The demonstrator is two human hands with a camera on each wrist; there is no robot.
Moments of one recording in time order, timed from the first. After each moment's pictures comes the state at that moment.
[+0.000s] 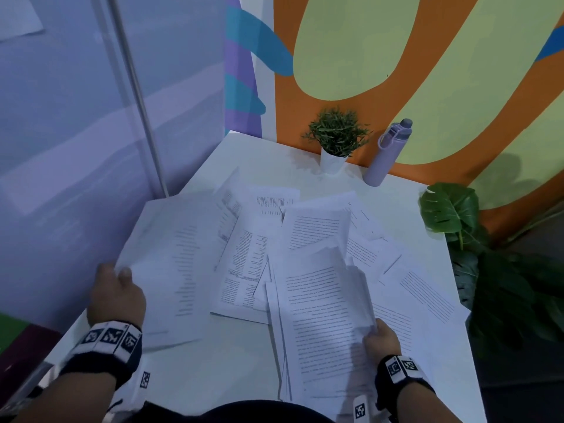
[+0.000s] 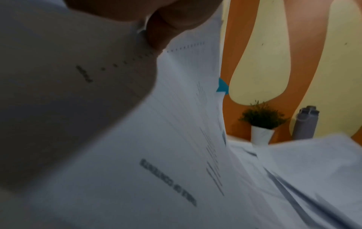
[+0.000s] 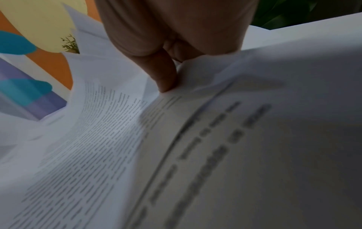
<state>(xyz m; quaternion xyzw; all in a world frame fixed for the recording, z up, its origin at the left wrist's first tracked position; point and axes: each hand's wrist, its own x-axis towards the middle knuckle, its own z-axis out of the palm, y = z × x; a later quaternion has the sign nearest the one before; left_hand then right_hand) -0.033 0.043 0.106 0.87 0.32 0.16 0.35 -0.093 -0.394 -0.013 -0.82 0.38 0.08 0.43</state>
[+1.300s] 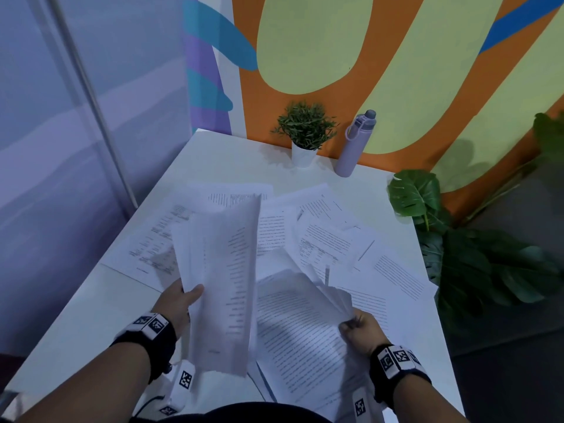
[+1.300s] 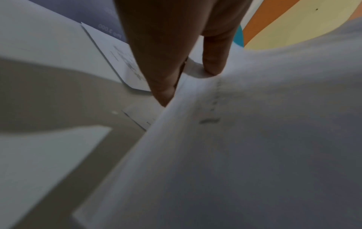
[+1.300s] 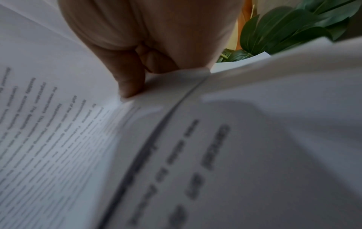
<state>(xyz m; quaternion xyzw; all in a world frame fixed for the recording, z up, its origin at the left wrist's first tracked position) -0.003 -0.028 0.025 0.67 0.19 -0.21 0.69 -0.108 -0.392 0.021 -0.82 0.24 0.13 0.50</state>
